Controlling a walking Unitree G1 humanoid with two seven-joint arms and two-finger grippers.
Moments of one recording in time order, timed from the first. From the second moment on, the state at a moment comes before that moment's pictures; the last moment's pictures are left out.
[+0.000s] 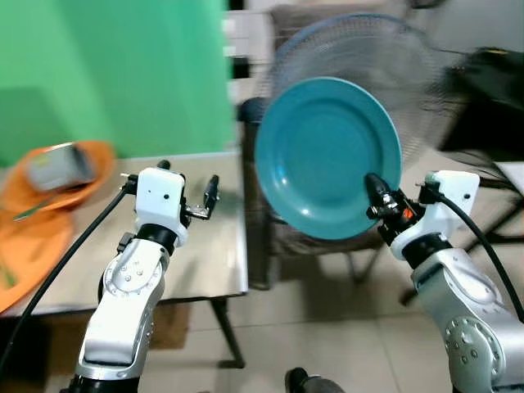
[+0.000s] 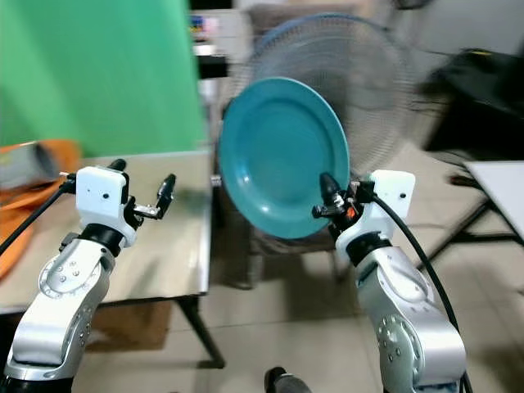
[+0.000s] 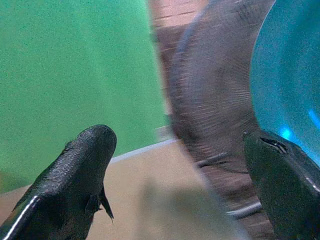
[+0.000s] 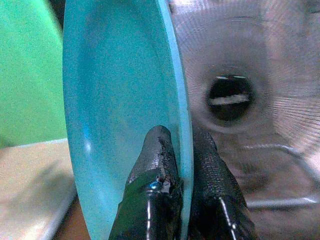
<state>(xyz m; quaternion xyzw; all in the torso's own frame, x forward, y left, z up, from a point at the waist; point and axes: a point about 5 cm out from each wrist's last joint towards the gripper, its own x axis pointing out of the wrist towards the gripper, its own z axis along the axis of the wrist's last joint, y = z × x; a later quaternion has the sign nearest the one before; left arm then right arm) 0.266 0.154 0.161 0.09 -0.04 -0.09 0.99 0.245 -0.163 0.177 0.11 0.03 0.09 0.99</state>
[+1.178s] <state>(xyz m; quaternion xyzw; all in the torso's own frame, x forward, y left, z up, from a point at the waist) 0.269 0.146 0.163 0.08 -0.04 -0.11 0.99 0.251 -0.164 0.169 0.07 0.06 0.08 0.99</state>
